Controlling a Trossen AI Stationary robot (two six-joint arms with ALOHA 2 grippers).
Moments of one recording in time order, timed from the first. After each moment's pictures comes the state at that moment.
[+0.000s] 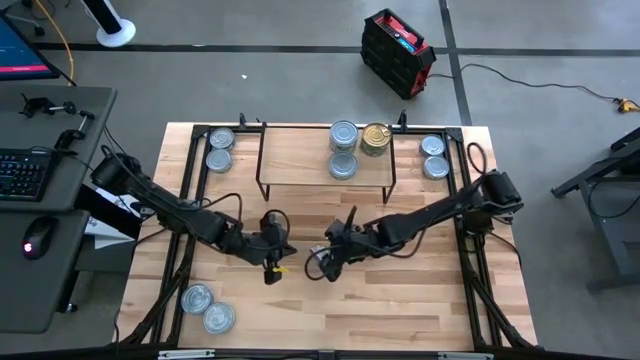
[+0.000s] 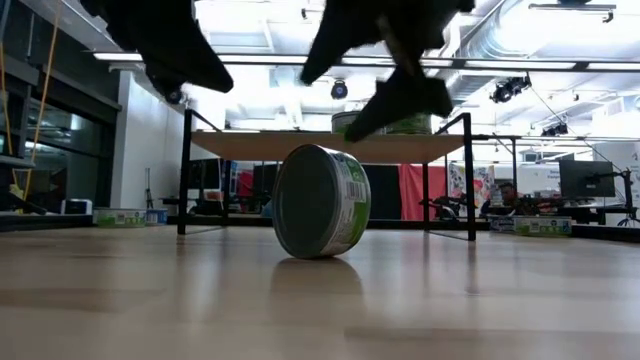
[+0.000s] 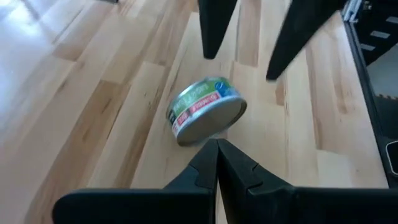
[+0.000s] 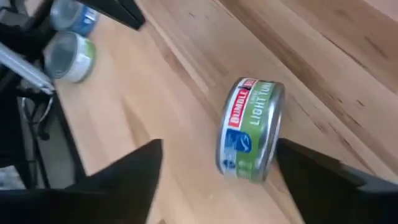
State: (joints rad) left arm -0.45 1.39 0.83 -0.19 -0.39 -0.53; right arm 0.32 1.80 1.31 -0.39 0.15 1.00
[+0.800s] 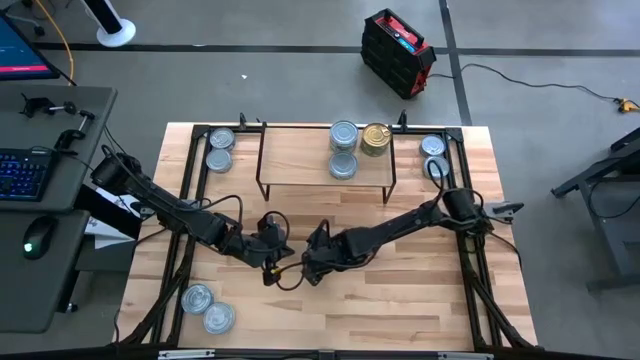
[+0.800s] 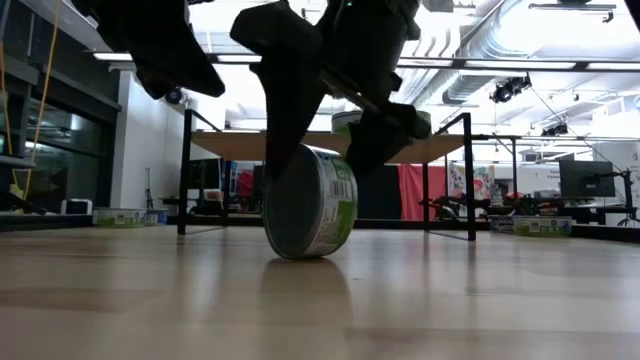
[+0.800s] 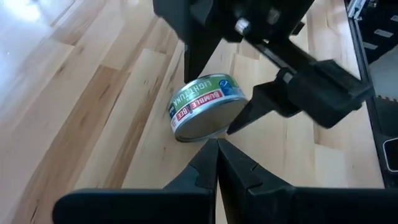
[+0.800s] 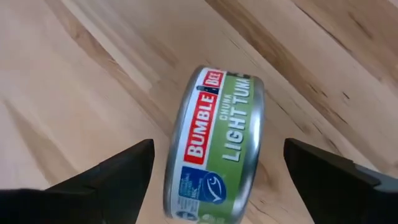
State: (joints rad) left arm -0.47 1.39 0.83 -0.22 -0.39 -0.59; right arm 0.32 2.14 1.71 -0.79 0.21 1.06
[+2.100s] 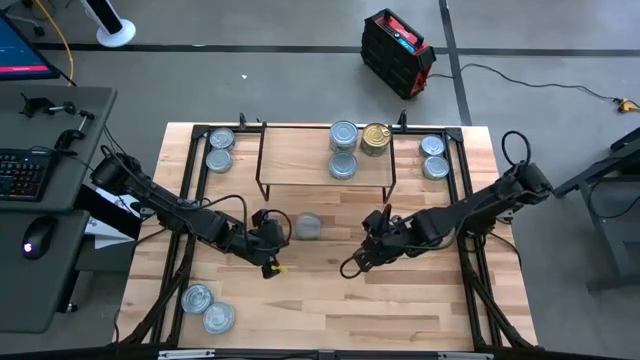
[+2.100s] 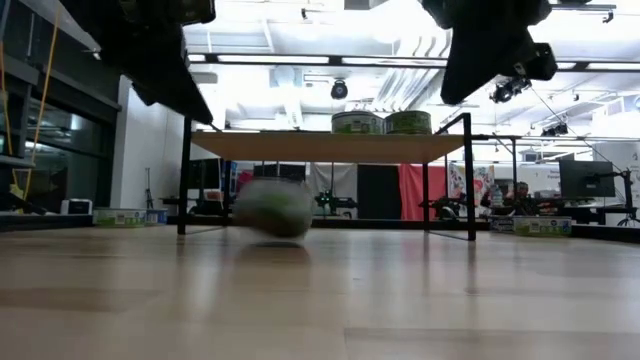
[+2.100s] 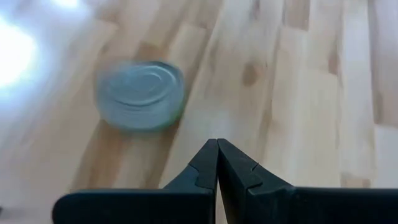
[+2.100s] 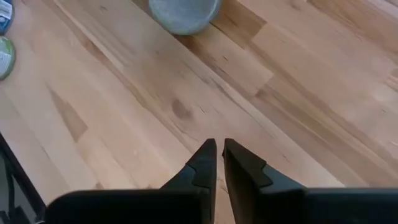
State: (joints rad) left arm -0.44 1.39 0.83 -0.35 -0.45 -0.58; right arm 0.40 1.54 1.19 -0.77 0.32 1.19
